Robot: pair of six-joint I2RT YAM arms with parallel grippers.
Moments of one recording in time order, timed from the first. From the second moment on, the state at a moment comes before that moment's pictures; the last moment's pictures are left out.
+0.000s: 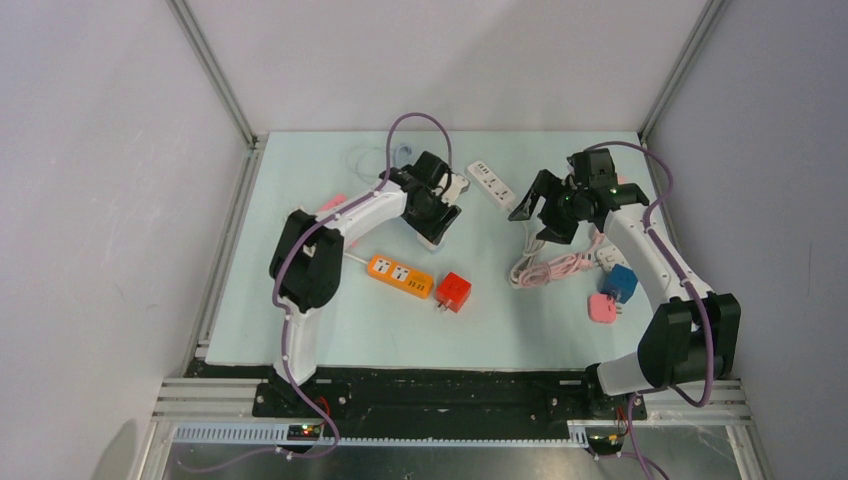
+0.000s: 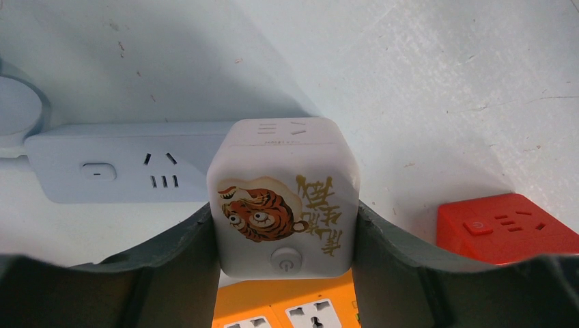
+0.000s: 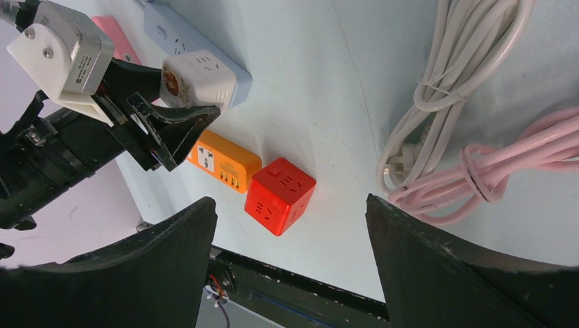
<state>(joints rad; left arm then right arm) -0.60 2.08 1.68 -0.74 0.08 0.17 0.16 1.43 1.24 -0.72 -0.35 0.65</state>
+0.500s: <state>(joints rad) -0.60 2.11 1.75 -0.81 0.07 0.17 0.16 1.44 1.24 -0.72 -0.36 0.68</state>
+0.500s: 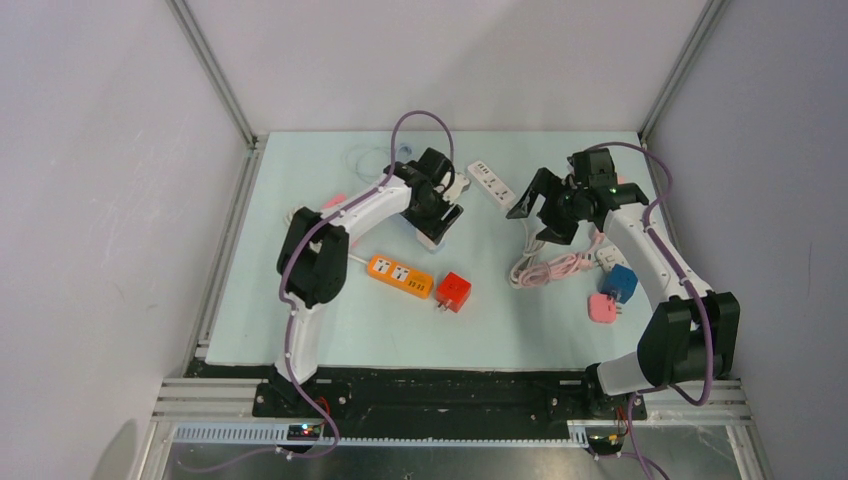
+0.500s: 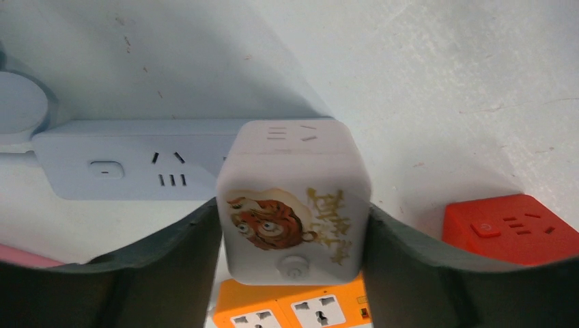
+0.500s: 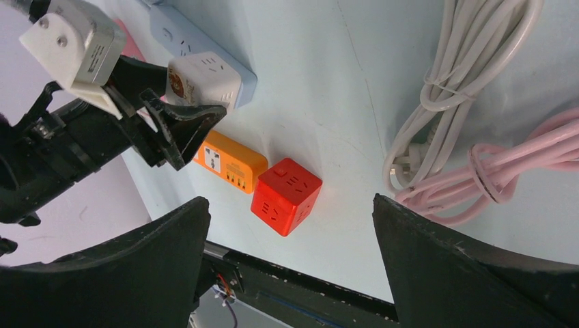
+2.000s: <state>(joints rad) -0.61 2.10 1.77 -0.76 0.04 -0.04 0.18 1.42 1.24 -0.72 -0.39 0.67</state>
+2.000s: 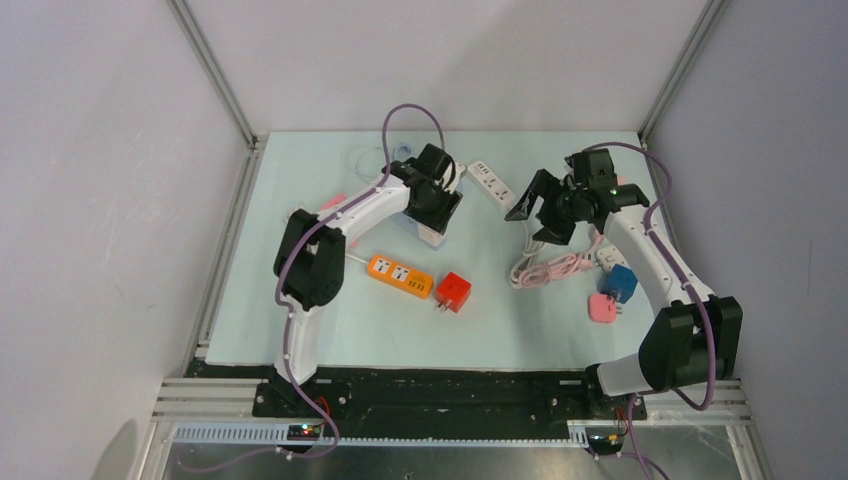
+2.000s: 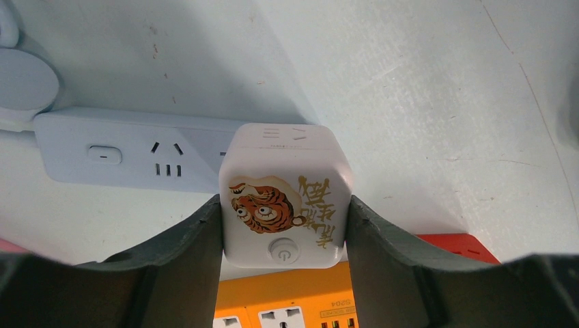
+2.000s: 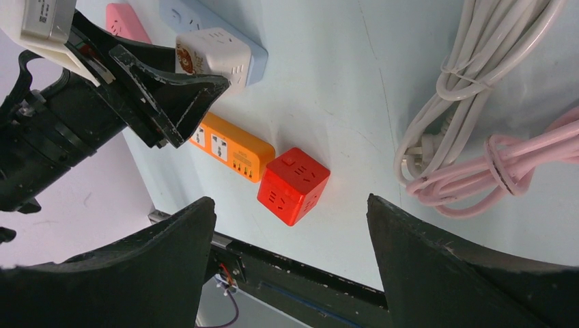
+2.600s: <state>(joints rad) -0.63 2.07 1.68 -0.68 0.01 -0.01 0.18 1.45 1.24 -0.73 -0.39 0.67</state>
